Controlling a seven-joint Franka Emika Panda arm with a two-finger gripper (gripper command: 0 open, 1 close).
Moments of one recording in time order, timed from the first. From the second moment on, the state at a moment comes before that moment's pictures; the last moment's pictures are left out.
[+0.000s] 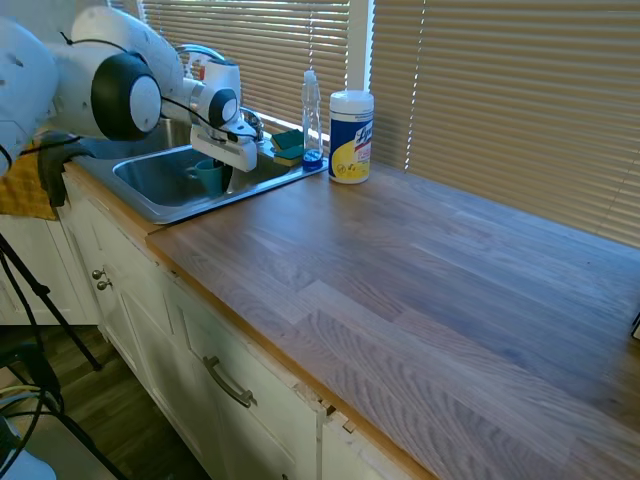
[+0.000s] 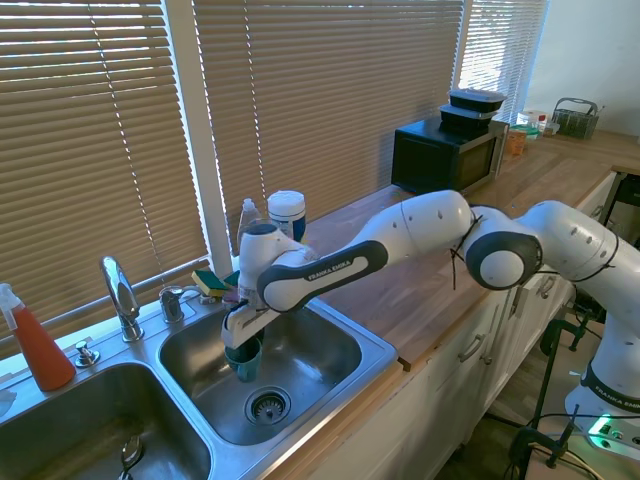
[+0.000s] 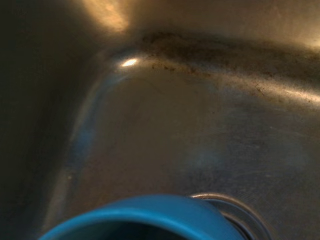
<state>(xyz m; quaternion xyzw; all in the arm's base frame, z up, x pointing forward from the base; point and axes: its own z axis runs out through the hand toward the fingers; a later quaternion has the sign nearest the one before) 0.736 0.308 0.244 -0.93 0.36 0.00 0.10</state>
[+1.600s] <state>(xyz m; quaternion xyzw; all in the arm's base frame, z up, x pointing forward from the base) 0.775 0.262 0.228 -0.92 0.38 0.02 0.10</state>
